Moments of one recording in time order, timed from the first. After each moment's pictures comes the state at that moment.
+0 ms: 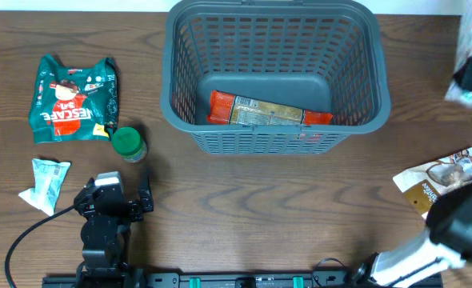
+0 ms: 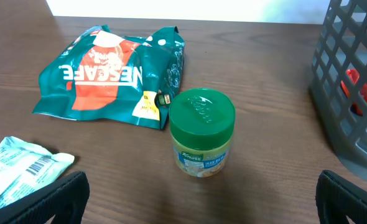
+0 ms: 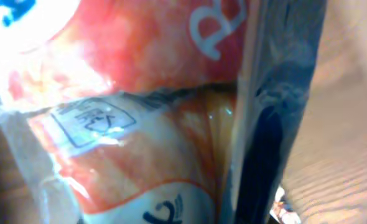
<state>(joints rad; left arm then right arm) -0.06 0.05 0.12 -0.42 -0.19 -0.04 -0.52 1.84 1.87 -0.98 -0.10 -0.17</state>
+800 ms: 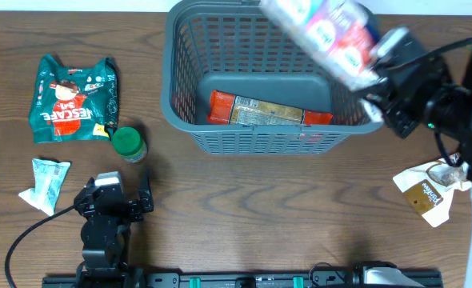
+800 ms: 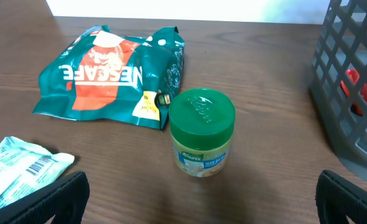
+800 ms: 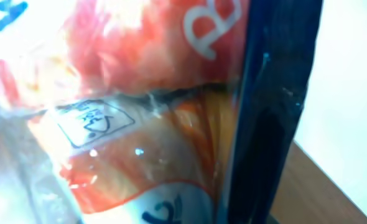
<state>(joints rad) -0.06 0.05 0.12 -0.42 -0.19 -0.04 0.02 1.34 1.88 -1.30 -0.39 -0.73</state>
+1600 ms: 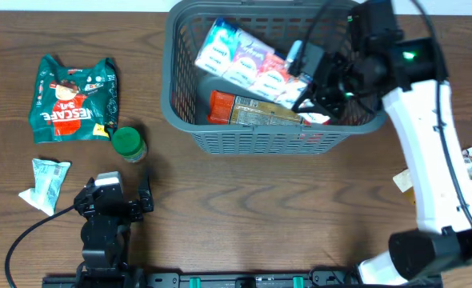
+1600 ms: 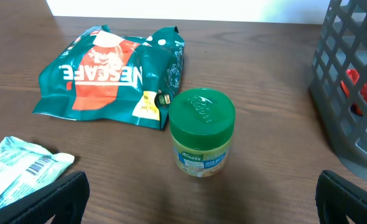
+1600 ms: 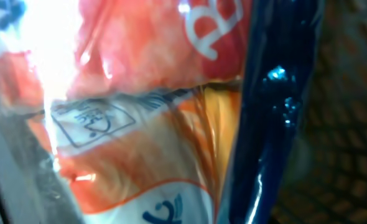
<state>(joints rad) -0.06 0.05 0.12 -0.42 -0.19 -0.04 0.23 1.72 1.88 -1.37 -0.41 -0.81</state>
